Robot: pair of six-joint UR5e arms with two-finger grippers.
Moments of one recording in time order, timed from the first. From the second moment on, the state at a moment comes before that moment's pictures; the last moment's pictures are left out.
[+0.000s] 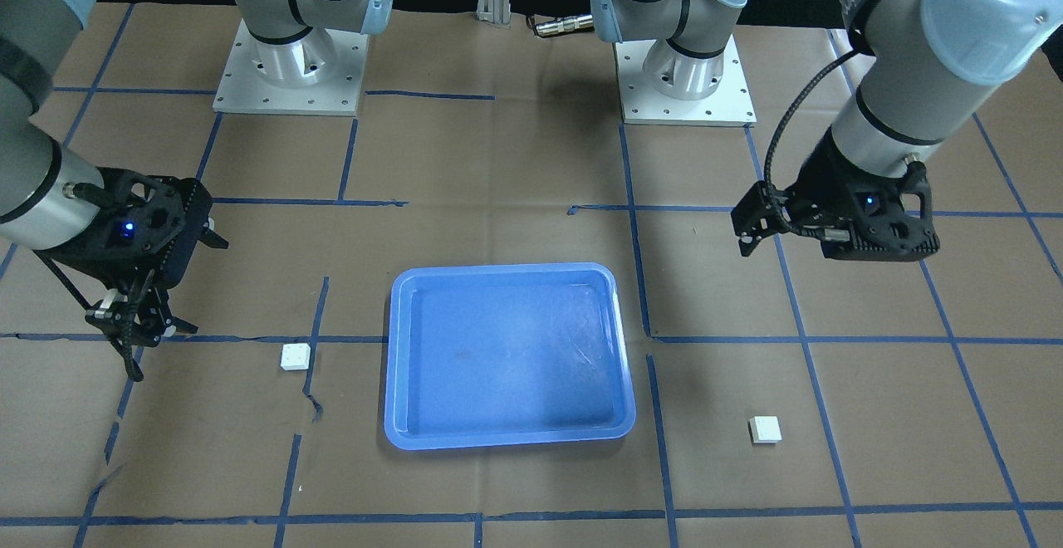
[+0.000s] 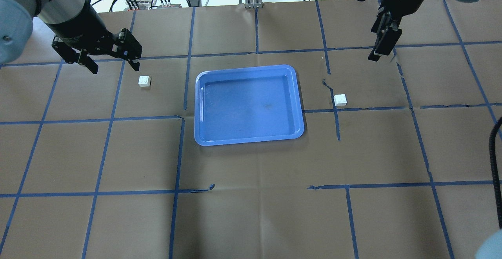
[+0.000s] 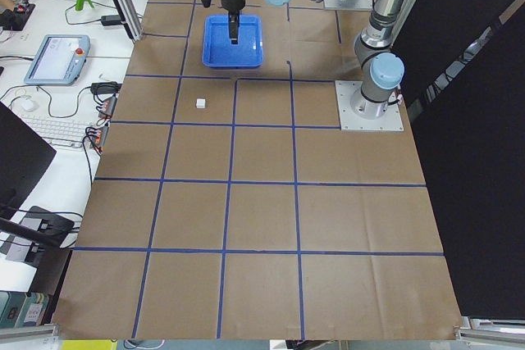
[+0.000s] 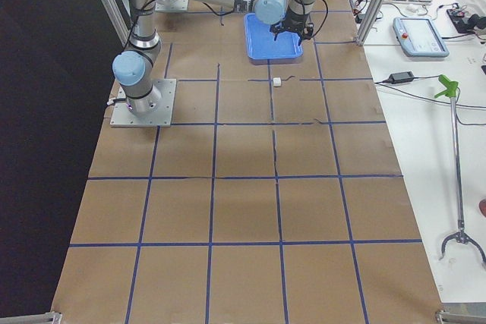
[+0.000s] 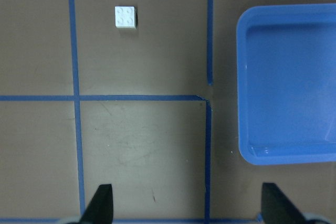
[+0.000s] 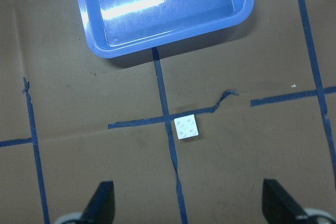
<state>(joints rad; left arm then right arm) -1.41 -1.74 -1.58 -1.37 1.57 0.18 1.40 -1.28 1.43 -1.59 -1.35 -1.63</state>
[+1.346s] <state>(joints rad) -1.38 -2.14 -1.59 -0.97 1.57 0.23 1.30 -1.05 1.75 -2.05 -1.04 -2.09</state>
